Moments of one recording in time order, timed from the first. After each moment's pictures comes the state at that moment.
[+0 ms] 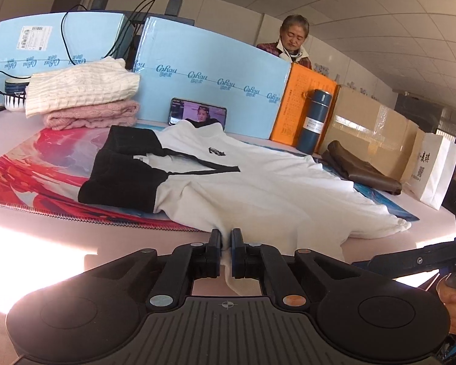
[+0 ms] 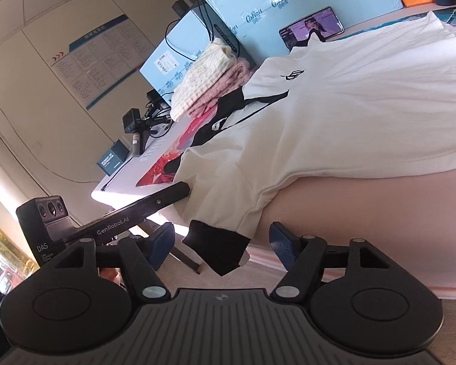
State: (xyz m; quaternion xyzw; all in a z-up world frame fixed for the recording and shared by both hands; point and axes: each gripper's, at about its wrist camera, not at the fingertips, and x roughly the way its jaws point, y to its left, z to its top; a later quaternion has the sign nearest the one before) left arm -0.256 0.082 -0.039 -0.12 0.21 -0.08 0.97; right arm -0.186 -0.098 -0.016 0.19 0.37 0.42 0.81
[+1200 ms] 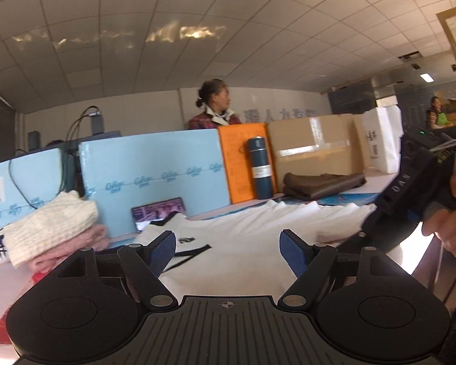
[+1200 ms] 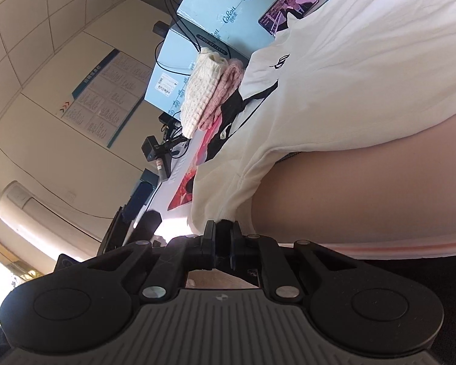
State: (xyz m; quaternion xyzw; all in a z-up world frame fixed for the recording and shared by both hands) left arm -0.298 0.043 -0.027 0.11 0.04 -0.20 0.97; right arm -0.168 -0.124 -0.029 0.33 0.39 0.43 0.74
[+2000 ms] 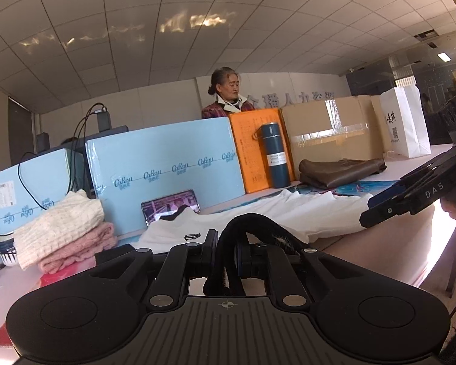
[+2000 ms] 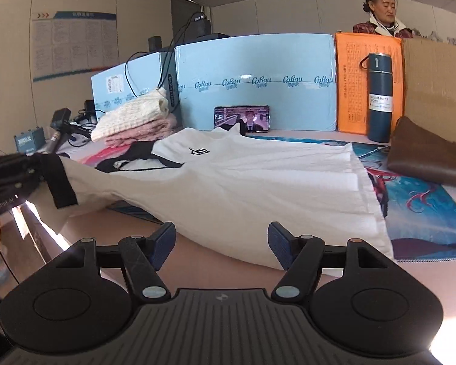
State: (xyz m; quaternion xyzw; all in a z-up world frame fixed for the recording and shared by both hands) left arm -0.269 0.015 -0.019 0.13 0.04 -0.10 0.99; right arm -0.195 -0.161 0.000 -0.03 0.20 0.27 0.94
